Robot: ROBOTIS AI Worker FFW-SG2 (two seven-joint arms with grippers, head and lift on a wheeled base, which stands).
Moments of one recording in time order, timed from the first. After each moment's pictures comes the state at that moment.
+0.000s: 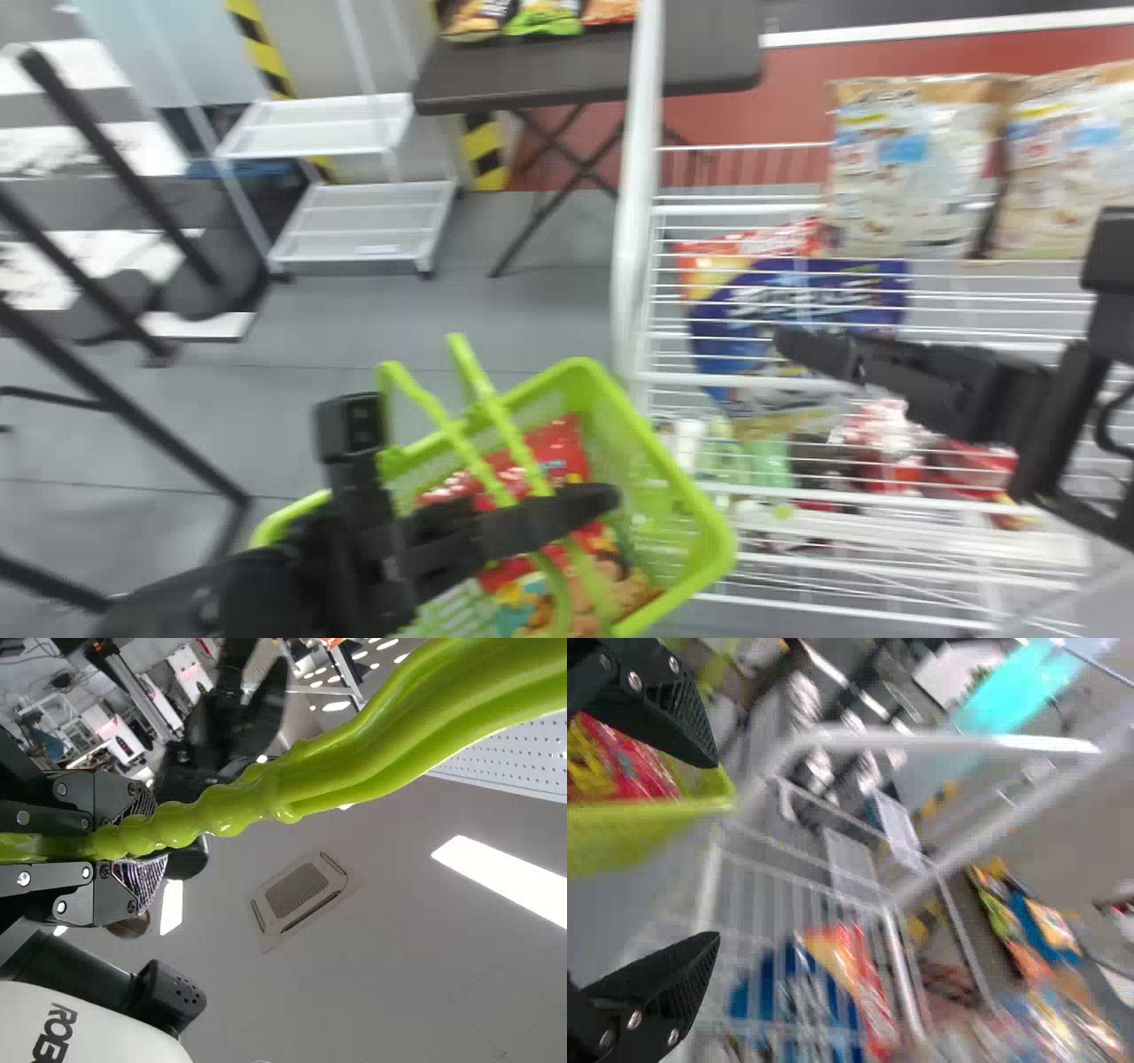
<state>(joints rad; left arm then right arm) 0.30 0.24 0.12 -1.76 0.73 0.90 -1.57 0.14 0.00 -0.18 -2.21 -0.45 1.15 0.32</state>
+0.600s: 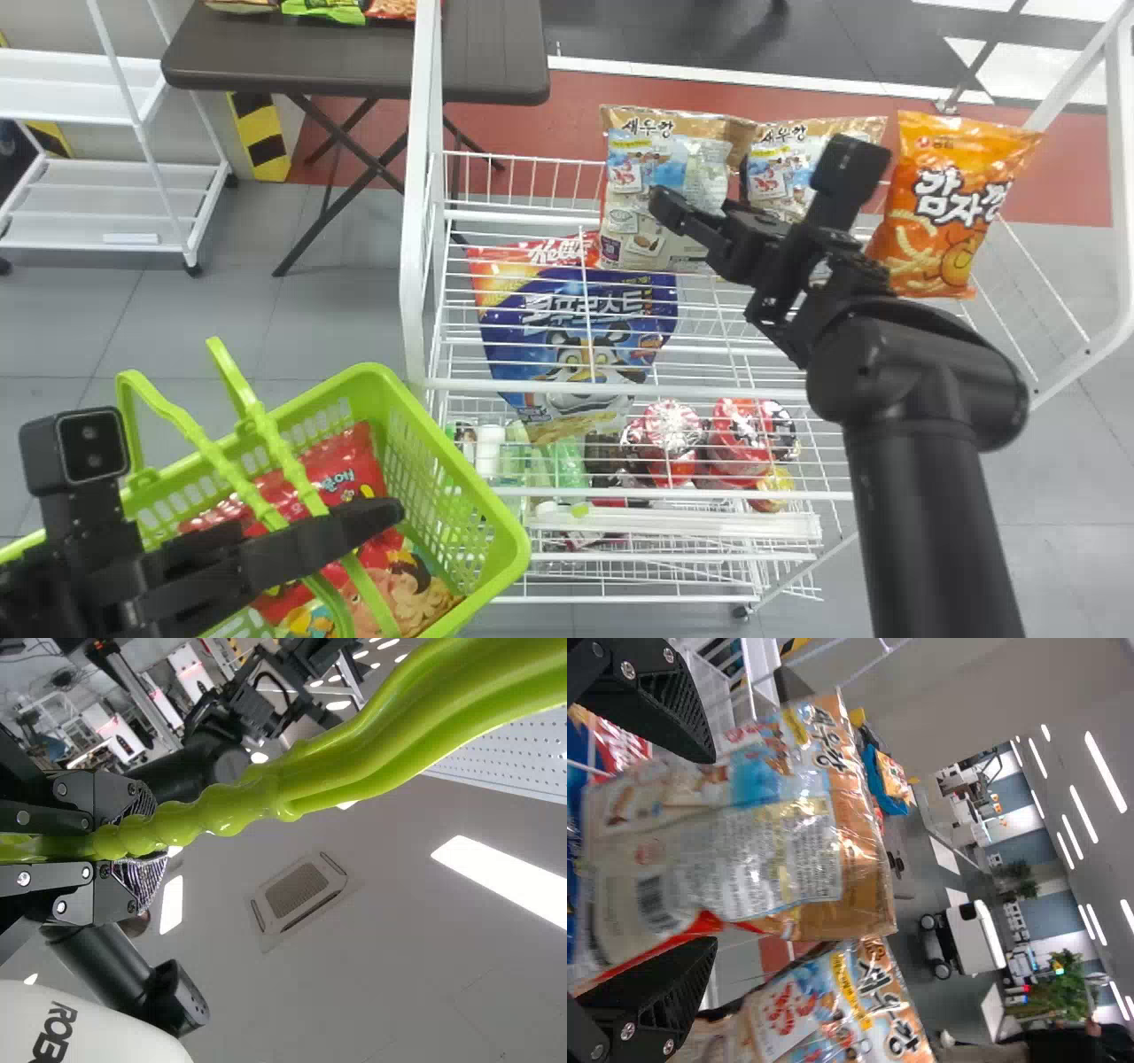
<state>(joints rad) 0.30 0.24 0.11 -1.76 0.73 0.90 -1.57 -0.23 -0.01 -0.14 -1.50 -0.19 0.53 0.30</state>
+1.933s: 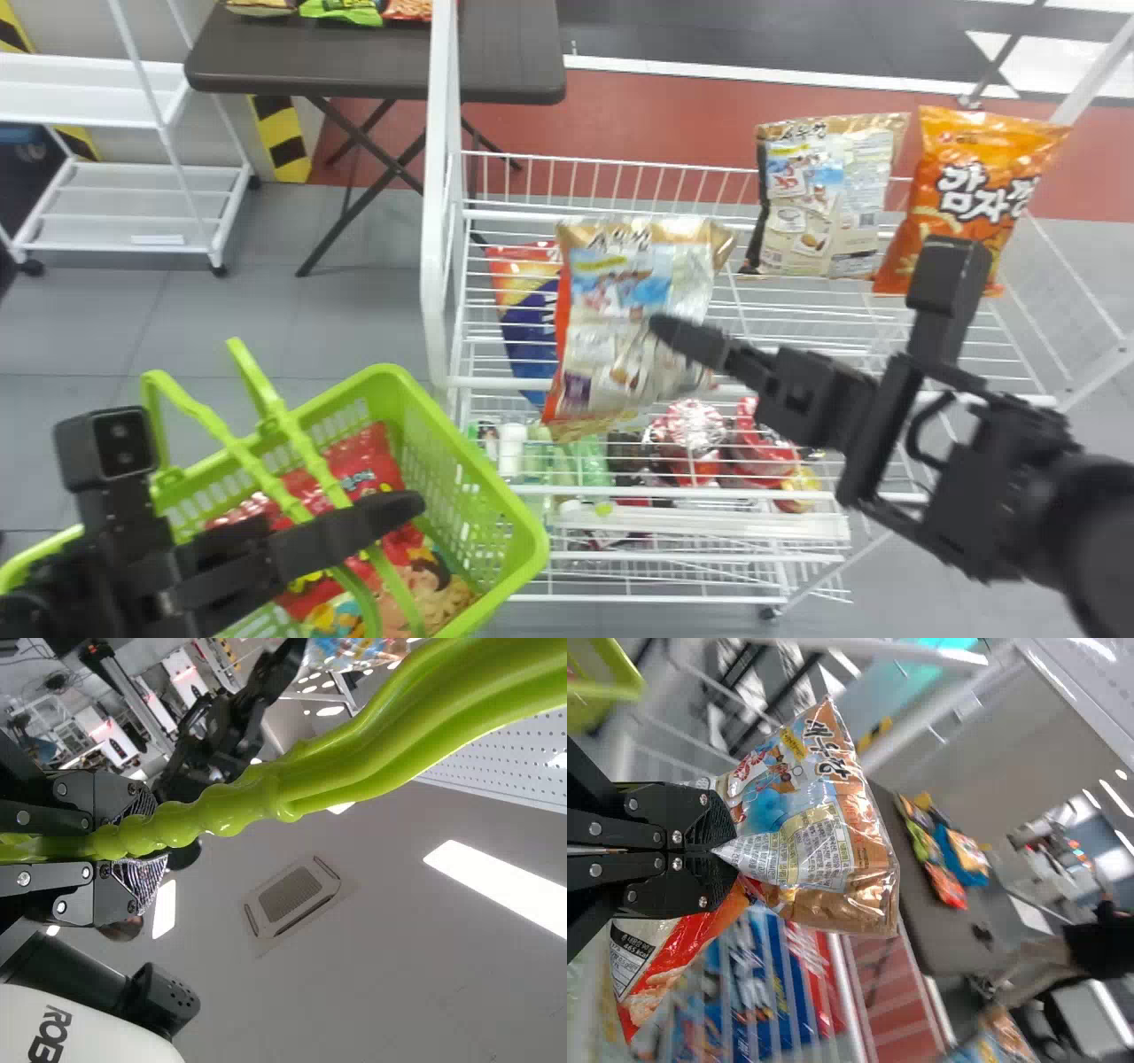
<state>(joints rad) 0.29 0.23 0.13 -1.75 0.73 0.90 -1.57 0.25 -0.02 -0.25 -2.32 -0.64 1.22 0.30</state>
